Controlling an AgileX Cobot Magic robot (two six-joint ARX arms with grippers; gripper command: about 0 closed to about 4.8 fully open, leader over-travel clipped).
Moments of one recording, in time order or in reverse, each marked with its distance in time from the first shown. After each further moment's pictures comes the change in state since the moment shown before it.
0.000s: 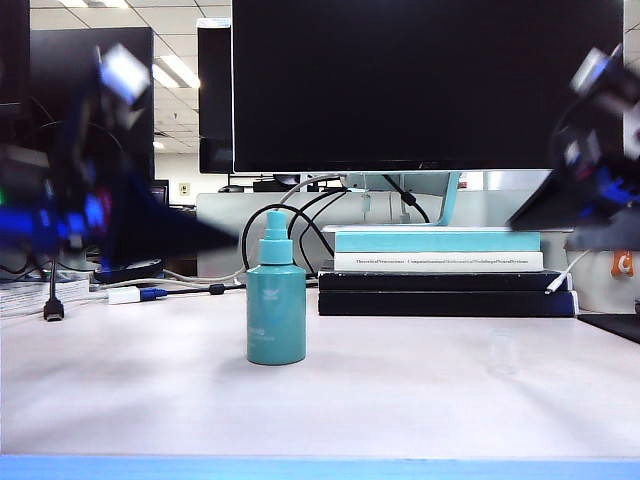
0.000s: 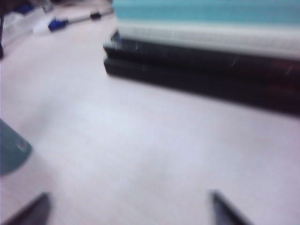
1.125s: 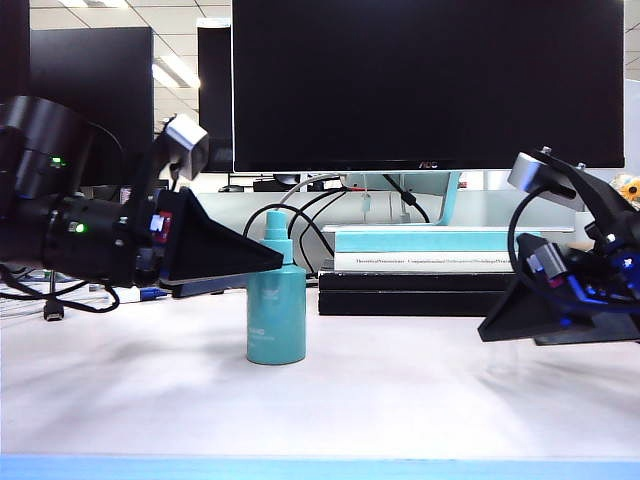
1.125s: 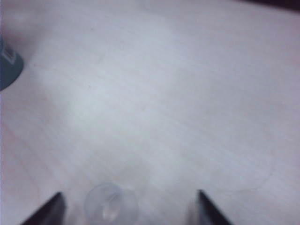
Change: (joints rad) left arm -0.008 0.253 0.264 -0.103 0.197 -0.129; right arm 0.148 0.190 0.001 -0.031 0.066 -0.076
